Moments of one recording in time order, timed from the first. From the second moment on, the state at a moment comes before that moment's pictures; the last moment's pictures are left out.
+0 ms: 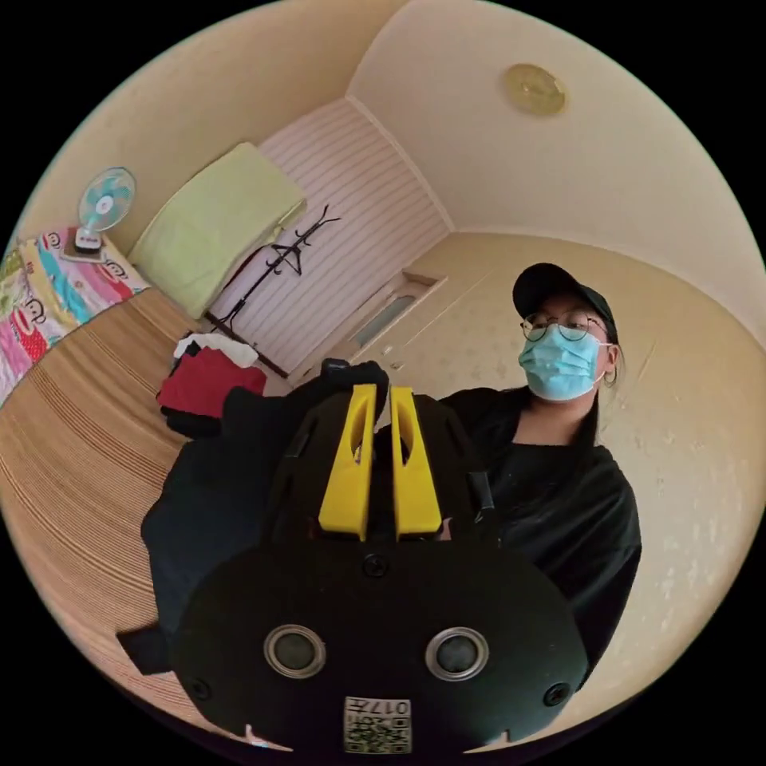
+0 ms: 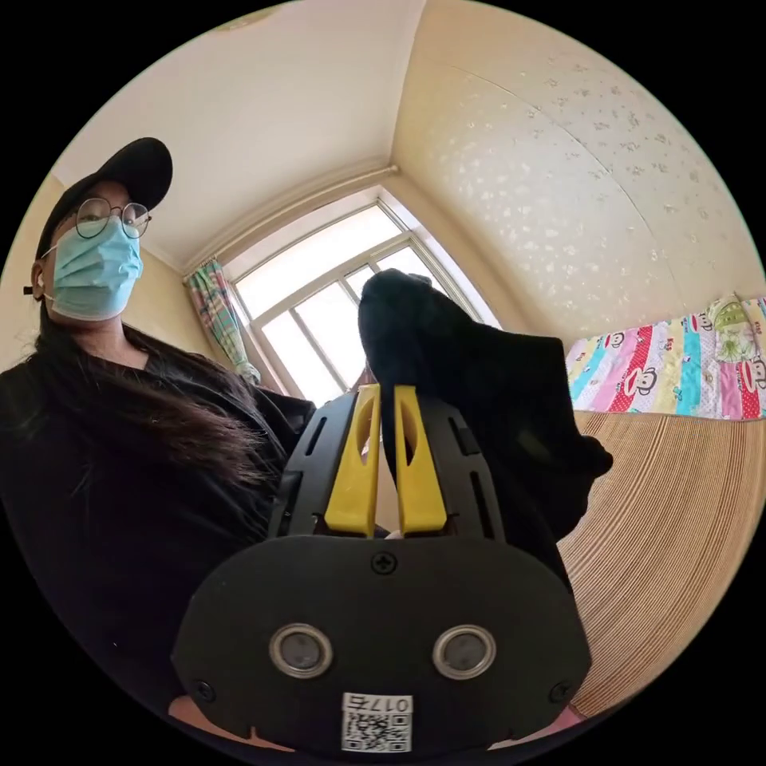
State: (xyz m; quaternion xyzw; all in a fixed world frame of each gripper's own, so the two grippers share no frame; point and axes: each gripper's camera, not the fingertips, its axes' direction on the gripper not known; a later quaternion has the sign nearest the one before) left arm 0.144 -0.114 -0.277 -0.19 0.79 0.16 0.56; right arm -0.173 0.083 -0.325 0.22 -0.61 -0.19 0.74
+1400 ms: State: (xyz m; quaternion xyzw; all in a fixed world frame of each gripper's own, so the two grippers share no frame) left arm 0.157 -0.028 -0.298 0.10 0.96 0.19 0.16; right arm -0.097 0.038 -0.298 0.25 -0.54 -0.24 0.76
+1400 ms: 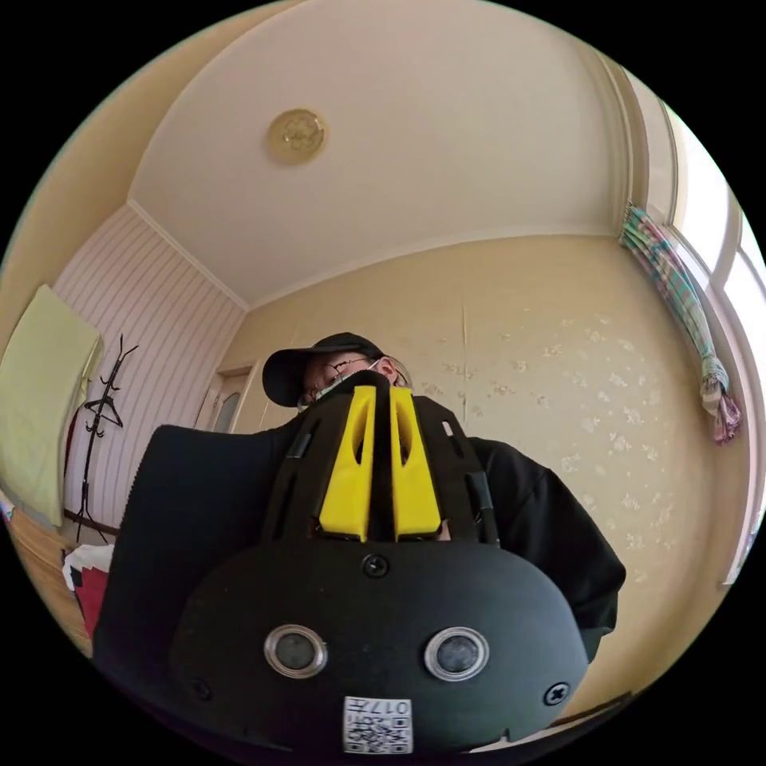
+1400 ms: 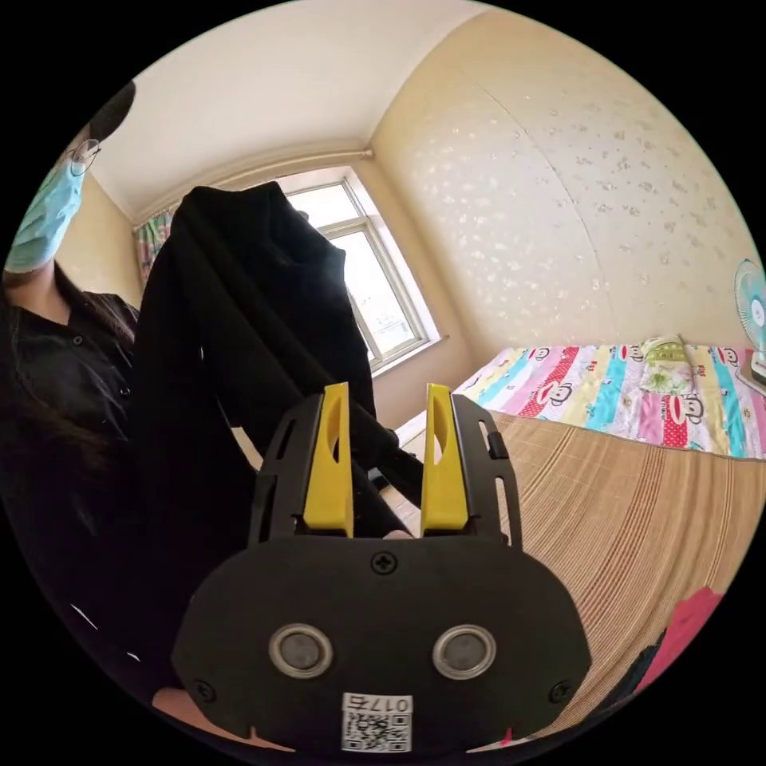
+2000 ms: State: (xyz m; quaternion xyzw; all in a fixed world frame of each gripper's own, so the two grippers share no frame) left arm -0.004 -0.024 -0.339 0.19 0.89 0.21 0.37; right arm -0.002 0.006 -0.386 0.39 -0.51 -0.10 0.76
